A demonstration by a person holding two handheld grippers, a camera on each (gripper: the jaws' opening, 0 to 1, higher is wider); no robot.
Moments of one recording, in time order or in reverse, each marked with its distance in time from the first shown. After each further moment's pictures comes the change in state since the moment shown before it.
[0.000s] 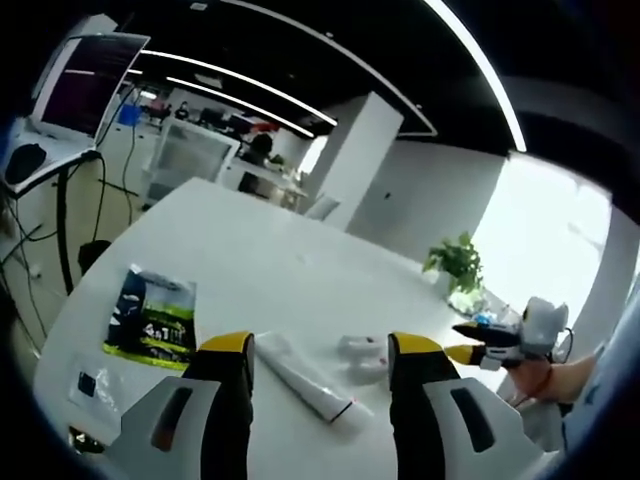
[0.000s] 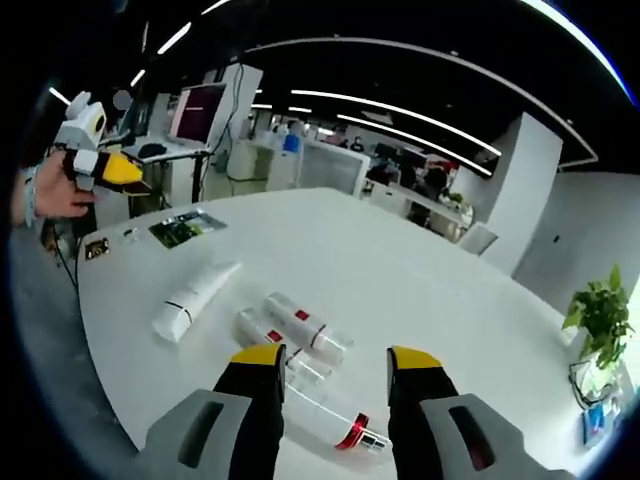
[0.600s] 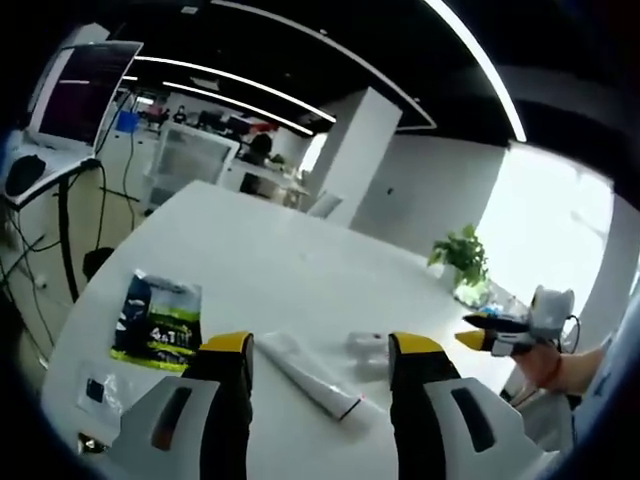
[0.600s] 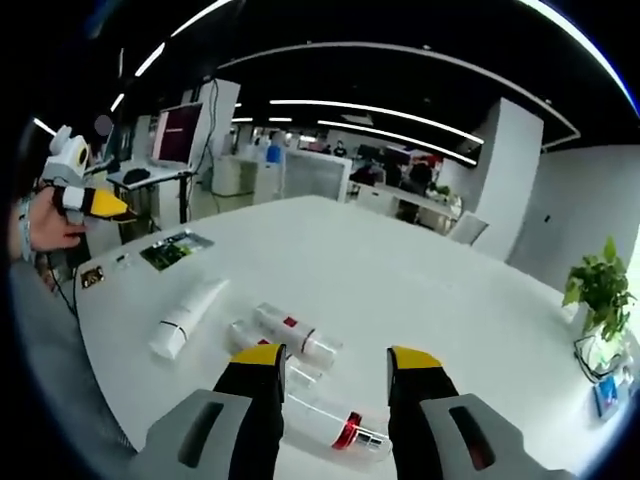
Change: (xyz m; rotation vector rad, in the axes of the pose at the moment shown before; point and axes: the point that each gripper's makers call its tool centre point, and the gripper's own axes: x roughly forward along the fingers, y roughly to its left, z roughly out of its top) left arm -0.001 0.005 0.001 0.048 -0.001 0.030; right arm -0.006 -0.019 0.002 0.119 -0.031 -0.035
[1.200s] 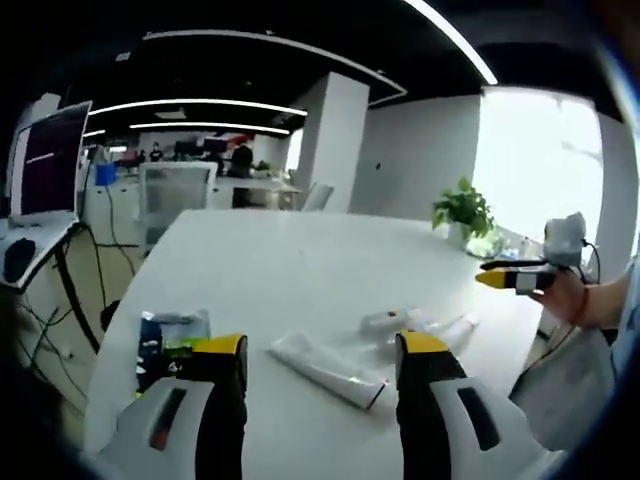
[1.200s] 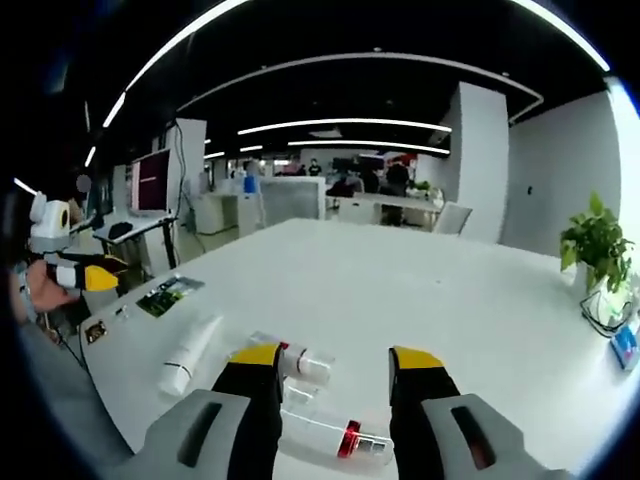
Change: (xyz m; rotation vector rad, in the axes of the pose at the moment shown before) left arm 0.010 -0.015 -0.012 0.294 0.072 -0.005; right arm -0.007 -0.017 0.010 0.177 -0.073 -0.026
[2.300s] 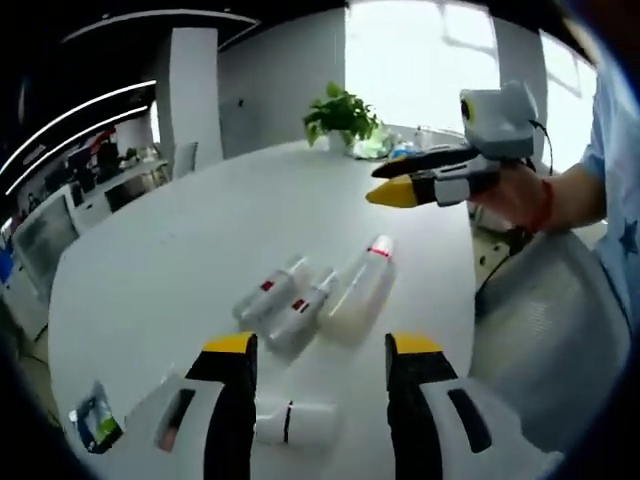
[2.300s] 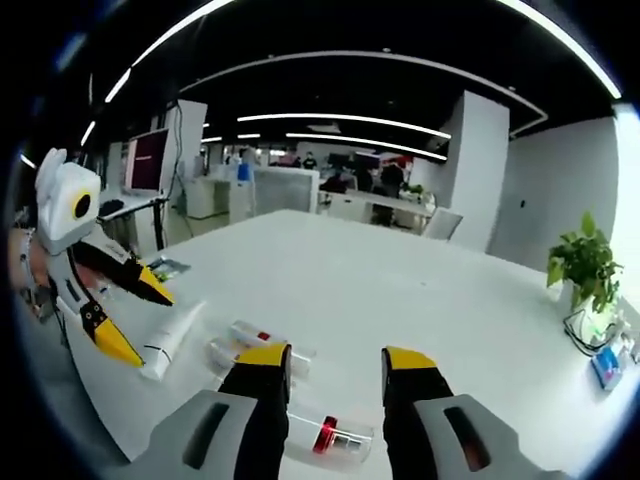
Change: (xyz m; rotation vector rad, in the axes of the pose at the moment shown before) left arm 0.079 -0.130 -0.044 0.404 0.315 -0.467; right arm -0.001 -0.010 -0.004 -0.090 0.025 -0.066
